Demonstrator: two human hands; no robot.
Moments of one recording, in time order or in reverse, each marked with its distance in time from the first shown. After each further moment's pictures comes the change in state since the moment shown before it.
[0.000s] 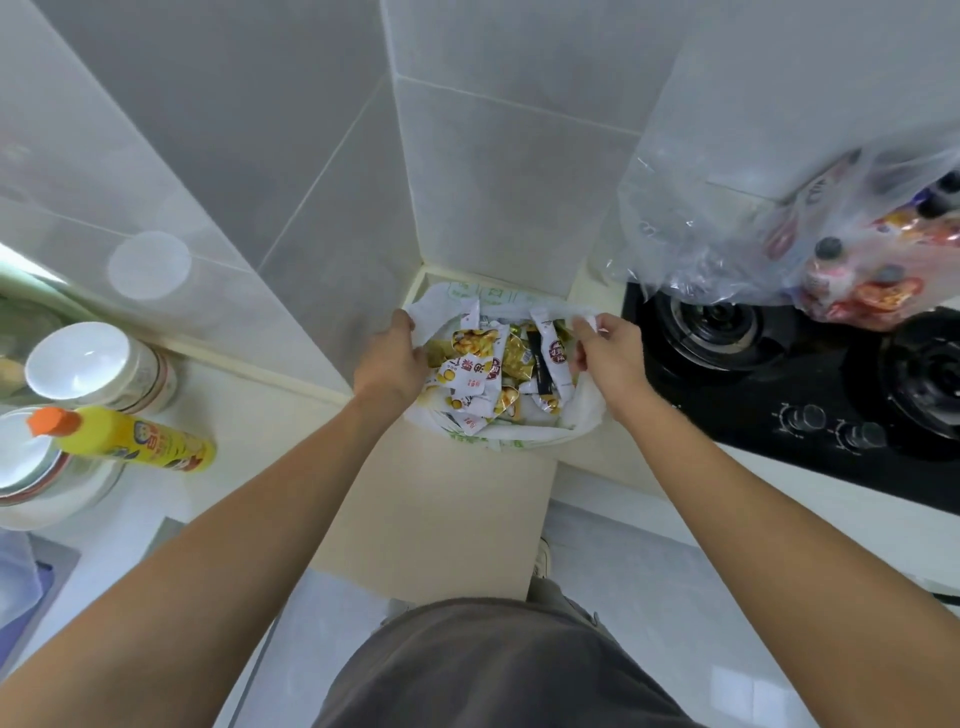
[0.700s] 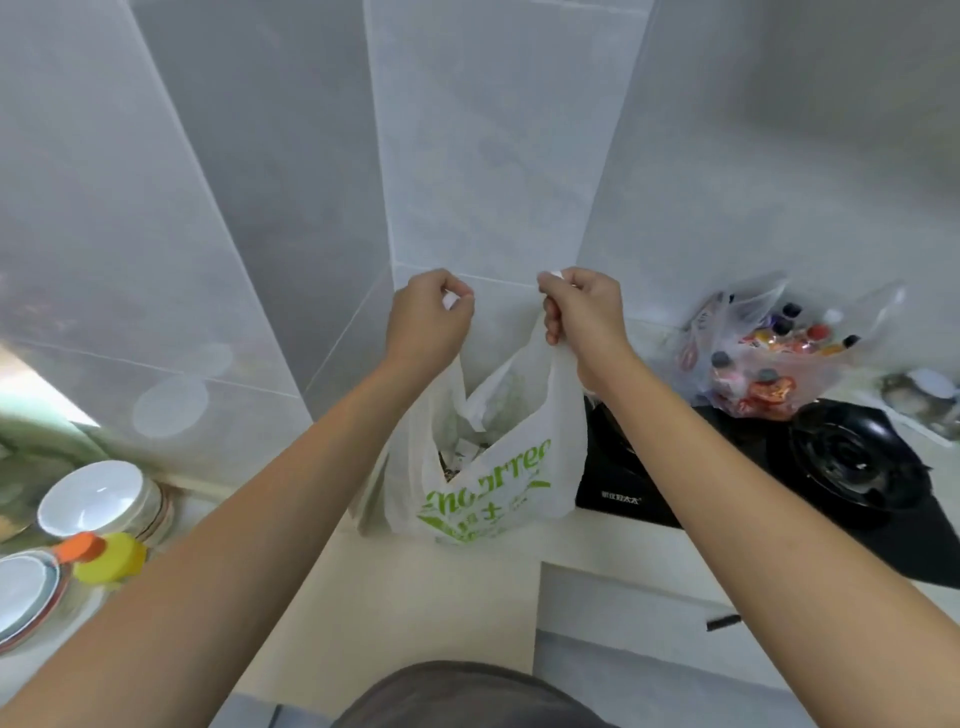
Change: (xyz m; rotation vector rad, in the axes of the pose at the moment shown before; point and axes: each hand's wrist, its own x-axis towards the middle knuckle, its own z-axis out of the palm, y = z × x) left_hand -0.024 0.143 -0.163 -0.522 0.293 0.438; right_hand -0.064 -0.217 -0.026 0.333 -0.007 -0.346
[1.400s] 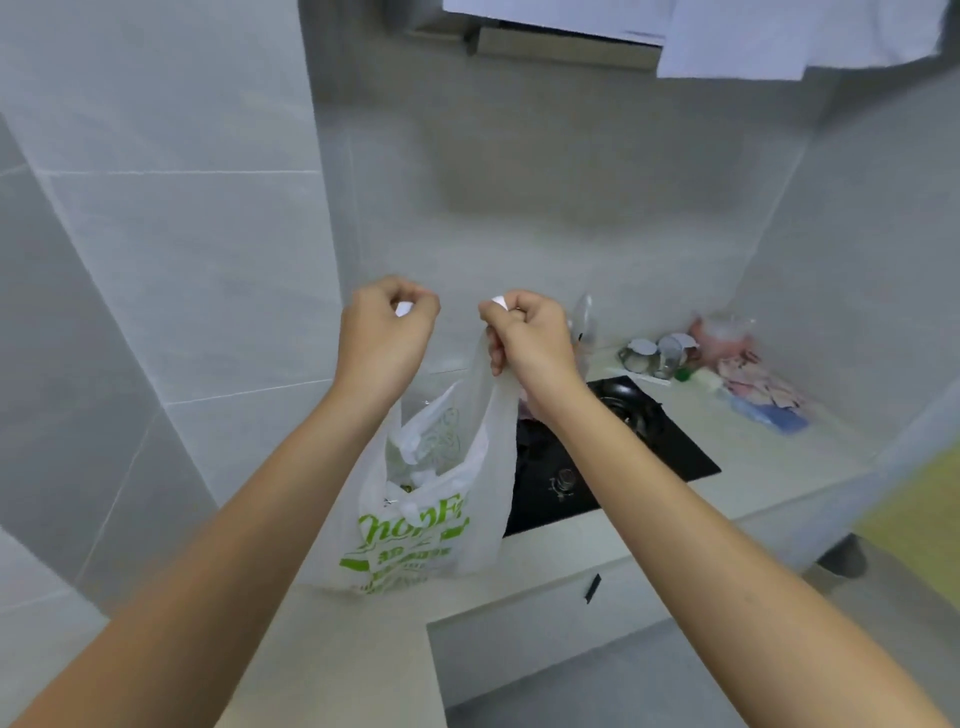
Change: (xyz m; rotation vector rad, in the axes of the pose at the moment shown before) left_hand -0.060 0.202 0.044 -0.396 -0.256 0.198; right_hand -0.102 -0.102 -0.140 -0.061 0.411 -0.211
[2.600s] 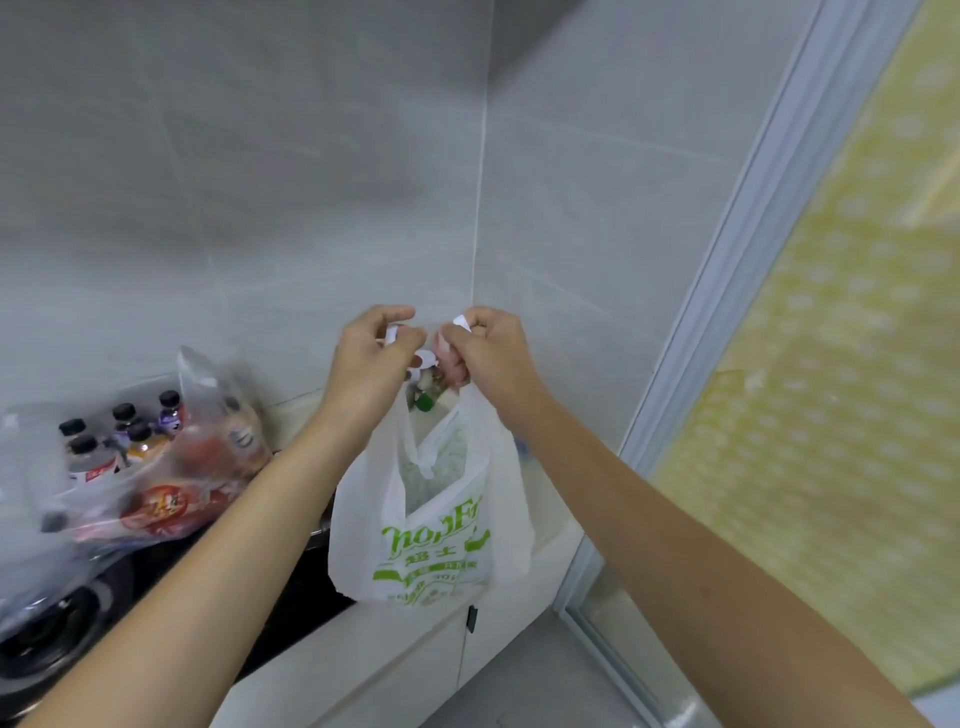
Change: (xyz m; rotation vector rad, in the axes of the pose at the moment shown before) left_hand 0.012 0.100 0.659 -0.235 -0.429 -0.054; right_hand 0.241 0.108 -0.588 -0.110 0.232 0.112
